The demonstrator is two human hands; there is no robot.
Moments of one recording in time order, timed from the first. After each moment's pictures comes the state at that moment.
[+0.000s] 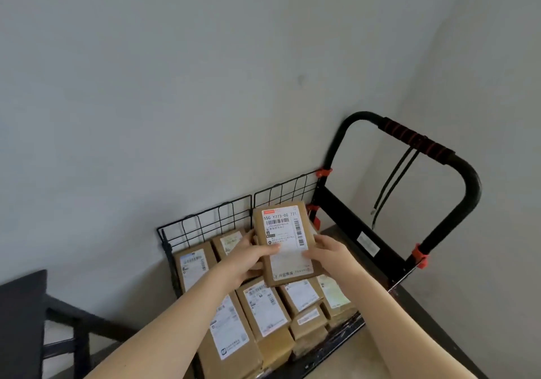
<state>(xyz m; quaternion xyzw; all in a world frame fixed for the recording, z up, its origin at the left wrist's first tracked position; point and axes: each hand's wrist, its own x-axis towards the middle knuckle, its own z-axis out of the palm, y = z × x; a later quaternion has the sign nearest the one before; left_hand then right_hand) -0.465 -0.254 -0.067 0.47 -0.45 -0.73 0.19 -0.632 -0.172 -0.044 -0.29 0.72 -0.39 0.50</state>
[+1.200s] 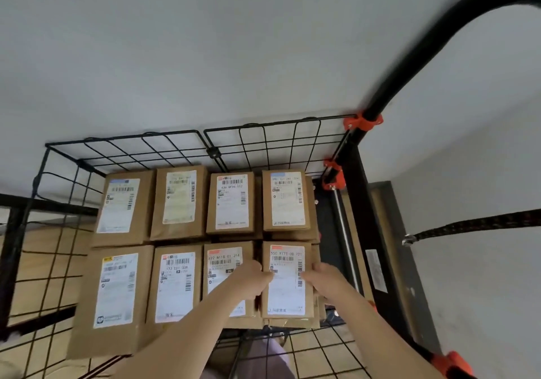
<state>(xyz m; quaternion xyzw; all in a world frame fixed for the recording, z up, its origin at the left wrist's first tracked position) -0.702 -0.299 -0.292 0.69 -0.34 -0.62 -0.13 -0.874 -0.295 -0.299 -0.28 0.71 0.05 0.64</state>
